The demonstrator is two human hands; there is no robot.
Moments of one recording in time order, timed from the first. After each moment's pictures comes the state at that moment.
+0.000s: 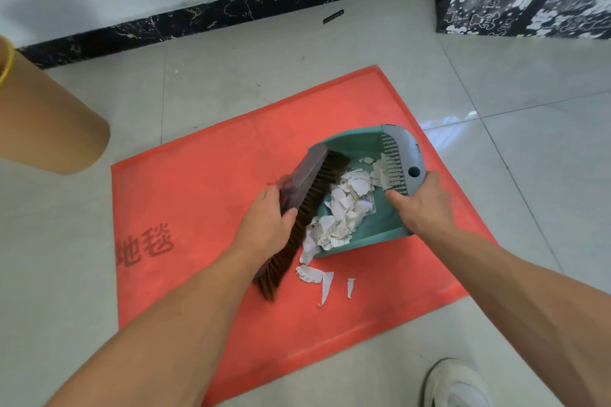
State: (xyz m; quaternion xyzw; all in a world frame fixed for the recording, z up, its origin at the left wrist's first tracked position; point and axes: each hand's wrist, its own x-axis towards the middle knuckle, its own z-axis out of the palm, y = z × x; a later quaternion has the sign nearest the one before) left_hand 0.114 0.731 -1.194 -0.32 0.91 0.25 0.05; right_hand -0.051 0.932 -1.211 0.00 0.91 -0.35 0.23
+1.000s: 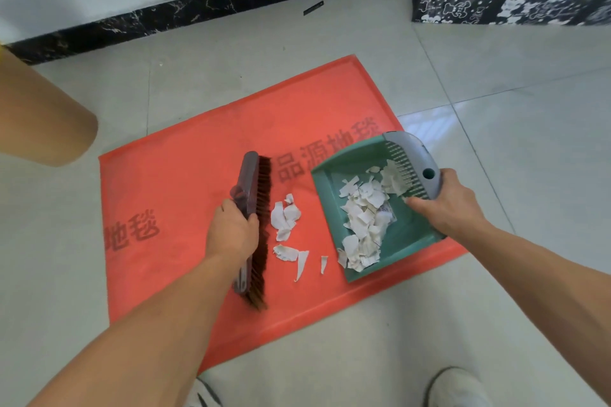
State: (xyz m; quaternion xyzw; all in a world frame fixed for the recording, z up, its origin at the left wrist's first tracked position) left_hand 0.143 0.768 -1.194 -0.51 0.83 0.22 0.06; right_hand -0.068 1.034 -1.192 -0.05 0.92 -0.27 0.28
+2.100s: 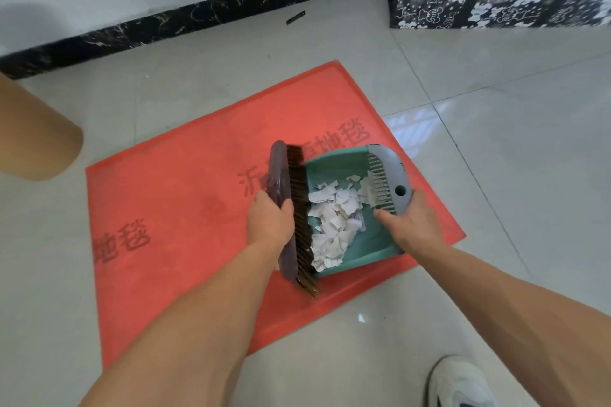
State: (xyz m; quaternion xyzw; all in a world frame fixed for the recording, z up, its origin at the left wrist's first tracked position) left_hand 0.100 0.813 -1.198 -0.49 0.81 0.32 0.00; right_hand -0.010 1.023 -1.215 0.01 0.90 -0.36 0.26
